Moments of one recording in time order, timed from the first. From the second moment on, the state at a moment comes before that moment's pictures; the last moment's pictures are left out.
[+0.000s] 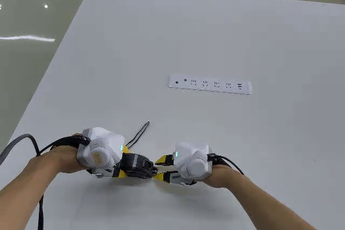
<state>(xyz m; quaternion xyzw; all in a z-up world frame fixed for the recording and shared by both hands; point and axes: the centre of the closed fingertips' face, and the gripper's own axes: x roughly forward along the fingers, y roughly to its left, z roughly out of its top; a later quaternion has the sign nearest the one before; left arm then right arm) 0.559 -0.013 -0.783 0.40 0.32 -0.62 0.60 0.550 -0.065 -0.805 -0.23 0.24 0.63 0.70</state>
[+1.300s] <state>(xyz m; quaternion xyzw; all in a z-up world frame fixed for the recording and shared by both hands) 0.559 -0.013 -0.784 0.38 0.33 -0.61 0.62 0.549 -0.065 -0.810 -0.27 0.25 0.63 0.68</state>
